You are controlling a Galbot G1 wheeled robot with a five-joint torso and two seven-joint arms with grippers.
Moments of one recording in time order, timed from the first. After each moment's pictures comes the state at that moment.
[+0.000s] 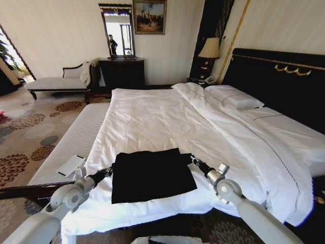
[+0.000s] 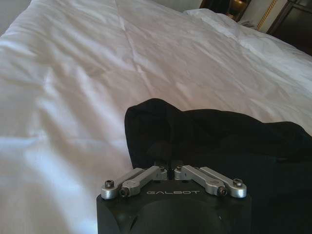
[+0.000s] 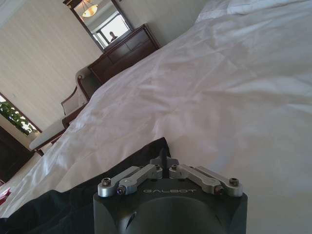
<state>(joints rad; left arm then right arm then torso) 1.46 -0.76 -0.52 -1.97 -1.11 0.42 -0.07 -1.22 0.79 0.21 1.77 1.30 -0.05 0.05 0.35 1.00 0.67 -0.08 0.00</state>
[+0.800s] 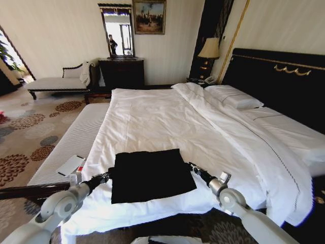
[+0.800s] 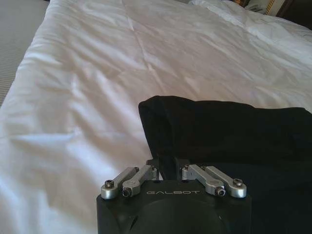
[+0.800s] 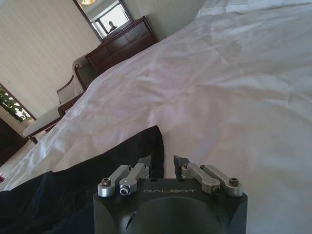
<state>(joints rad) 1.69 -0.71 -0.76 -2.10 -1.10 0.49 -0.06 -1.36 0.74 0.29 1.86 1.26 -0.06 0.06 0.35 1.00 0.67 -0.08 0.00</state>
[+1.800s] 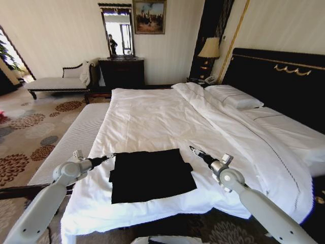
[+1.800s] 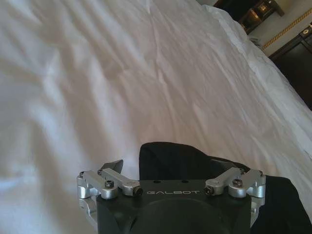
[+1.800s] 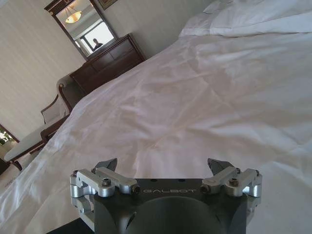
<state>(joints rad) 1.04 -0.86 -0.48 -1.59 -1.37 0.74 0.00 -1.04 0.76 0.18 1.70 1.37 -0.11 0.15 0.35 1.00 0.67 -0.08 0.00</state>
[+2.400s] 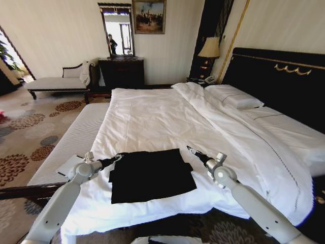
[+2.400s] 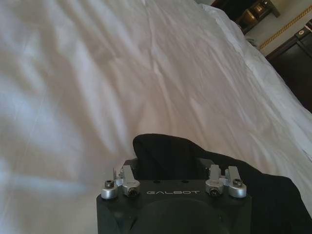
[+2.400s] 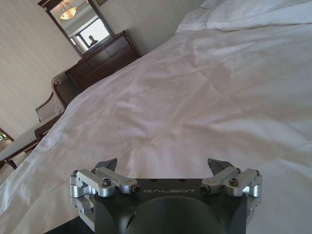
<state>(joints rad) 1.00 -0.92 -0.43 -1.55 -1.31 0.70 0.03 -0.96 0.80 0.11 1.62 1.36 -0.11 0.16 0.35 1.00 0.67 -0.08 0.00</state>
